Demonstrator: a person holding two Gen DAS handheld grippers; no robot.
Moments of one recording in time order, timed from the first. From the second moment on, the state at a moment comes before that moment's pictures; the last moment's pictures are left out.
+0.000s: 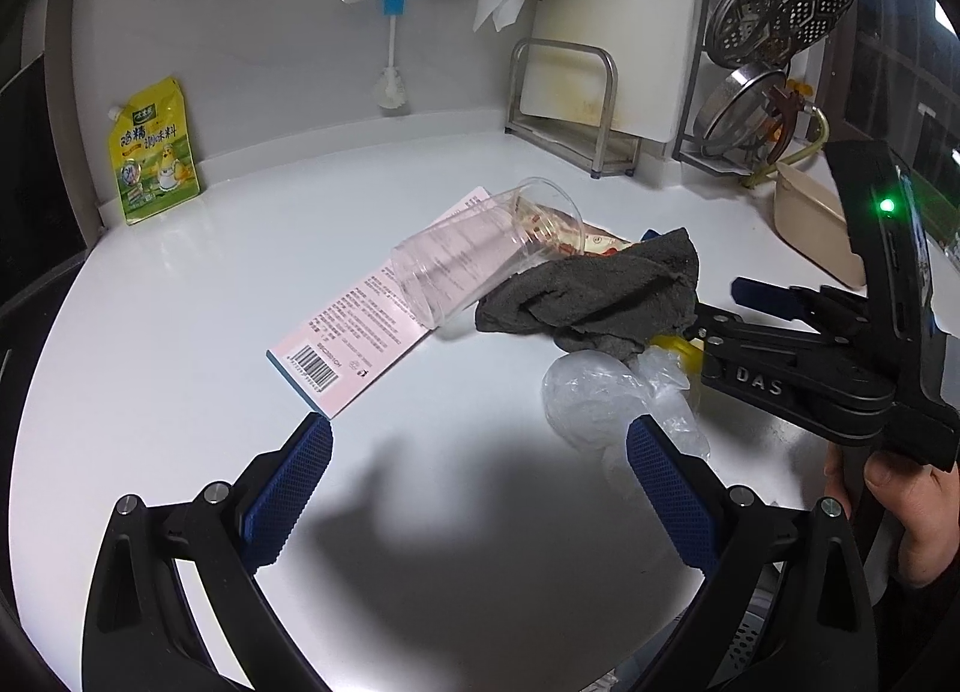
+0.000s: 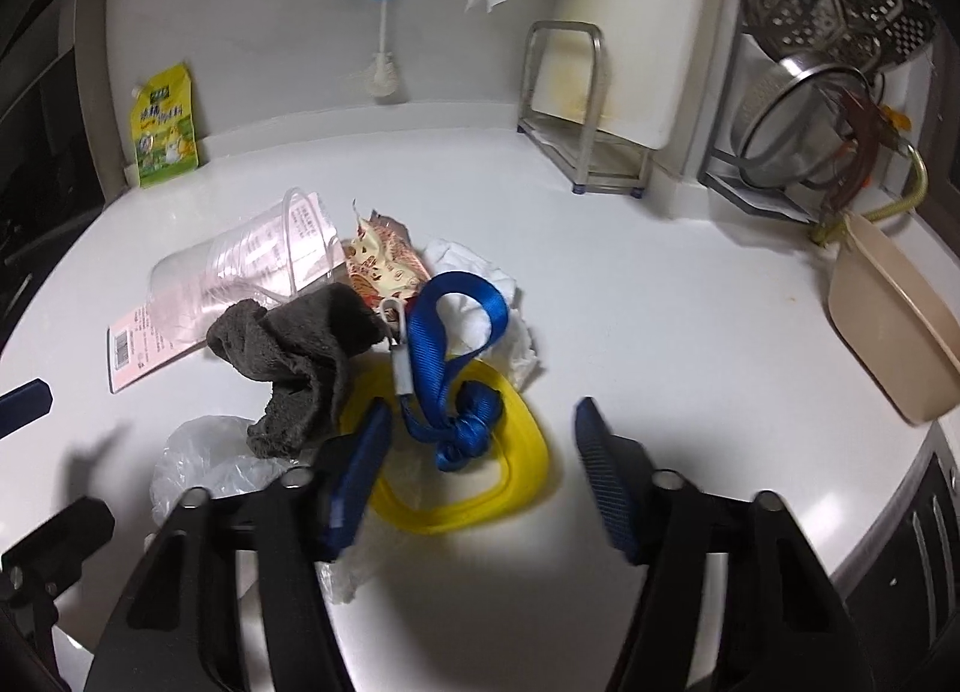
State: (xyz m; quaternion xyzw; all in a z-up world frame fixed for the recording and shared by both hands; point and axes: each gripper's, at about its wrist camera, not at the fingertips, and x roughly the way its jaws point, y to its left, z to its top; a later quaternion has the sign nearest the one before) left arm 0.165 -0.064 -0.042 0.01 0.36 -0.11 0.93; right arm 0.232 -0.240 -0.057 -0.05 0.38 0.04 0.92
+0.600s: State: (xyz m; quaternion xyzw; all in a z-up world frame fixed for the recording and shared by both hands) left arm 0.165 -0.084 -0.046 0.02 0.36 -0.11 0.93; right arm 0.227 -0.264 -0.050 0.03 0.37 0.09 0.92
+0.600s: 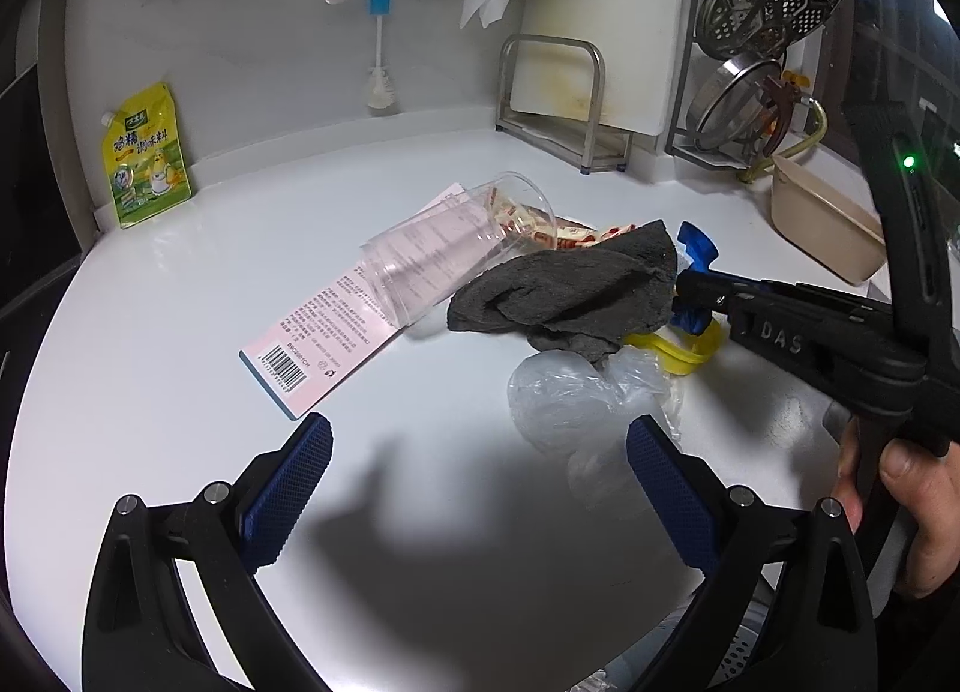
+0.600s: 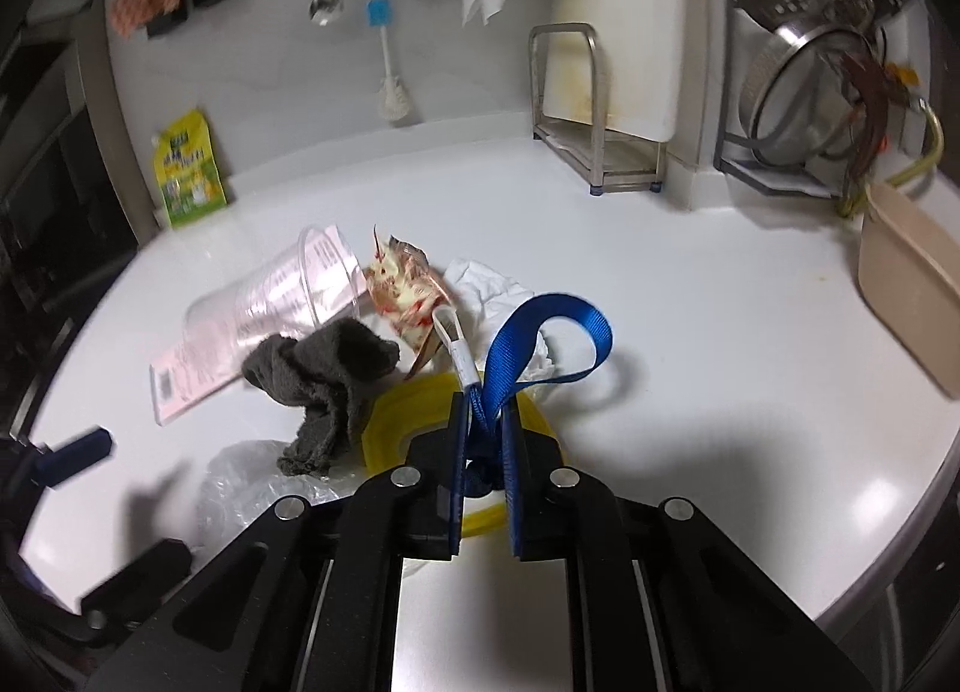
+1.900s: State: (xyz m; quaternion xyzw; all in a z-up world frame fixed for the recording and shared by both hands) left arm 0.174 -0.118 -0.059 0.04 0.39 -0.12 0.91; right arm 0.202 -0.331 -0.052 0.11 0.37 0.03 0.92
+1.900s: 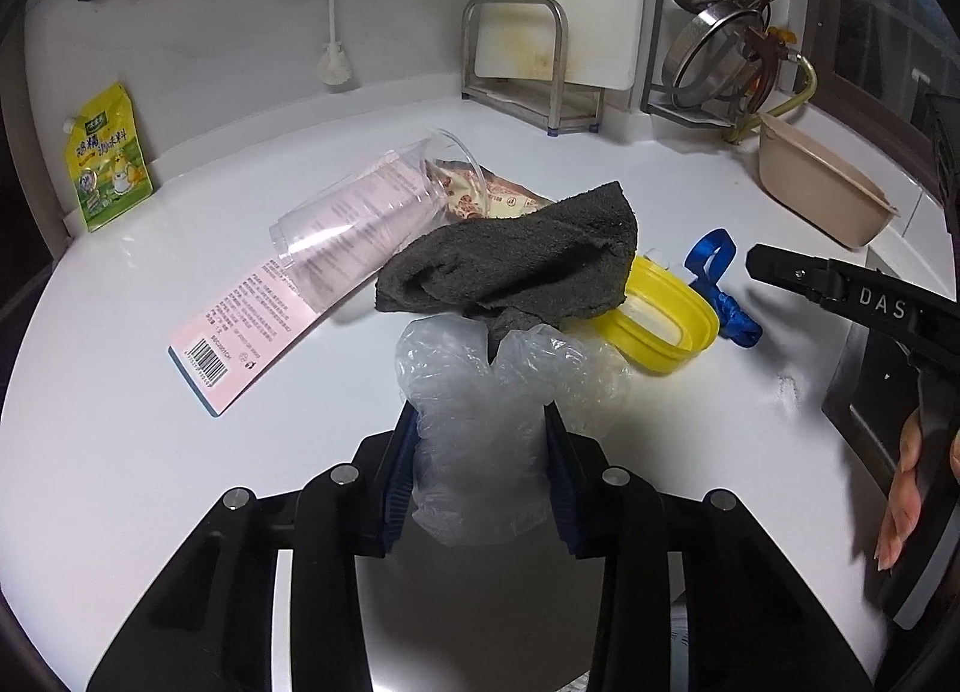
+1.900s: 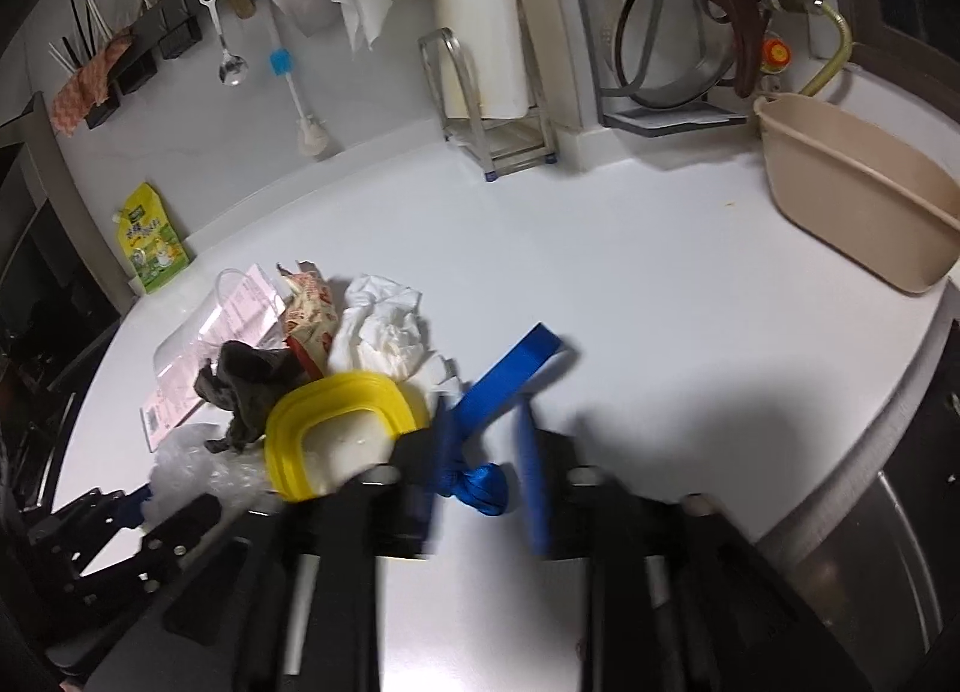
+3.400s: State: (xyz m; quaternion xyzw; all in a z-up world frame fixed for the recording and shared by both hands) left arm 0.144 -0.102 -0.048 0.04 0.38 -0.12 0.92; right arm 0.209 -0.296 -0.075 -0.02 0.44 0.04 0.90
